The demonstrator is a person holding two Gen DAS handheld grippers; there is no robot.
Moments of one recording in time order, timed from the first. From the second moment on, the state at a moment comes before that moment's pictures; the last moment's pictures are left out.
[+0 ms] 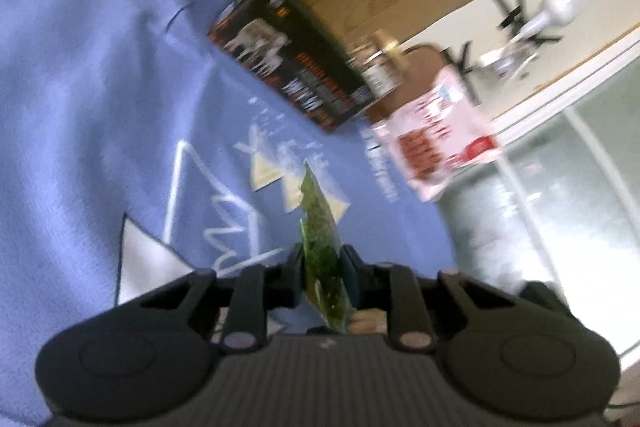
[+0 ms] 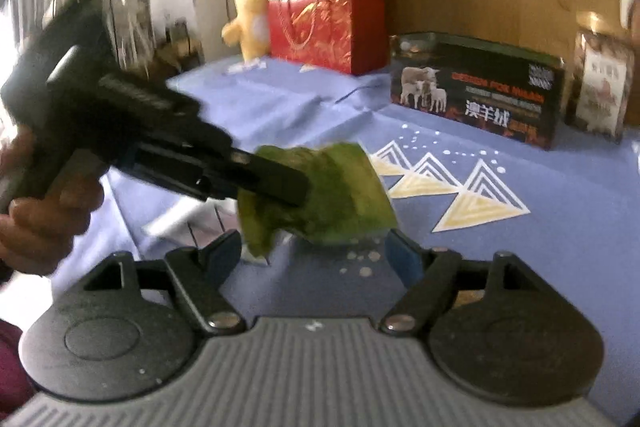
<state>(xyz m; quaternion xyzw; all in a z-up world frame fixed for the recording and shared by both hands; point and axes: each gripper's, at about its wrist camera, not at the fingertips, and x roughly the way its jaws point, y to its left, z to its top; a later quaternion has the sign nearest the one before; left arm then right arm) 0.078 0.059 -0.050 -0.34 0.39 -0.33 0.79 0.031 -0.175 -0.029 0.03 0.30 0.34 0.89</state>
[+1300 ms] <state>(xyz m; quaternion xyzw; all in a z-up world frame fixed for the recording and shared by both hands) 0.188 -0.021 0.027 -0.17 0.30 -0.29 0.89 0.122 -0.241 0.006 0.09 0.25 0.23 0.93</state>
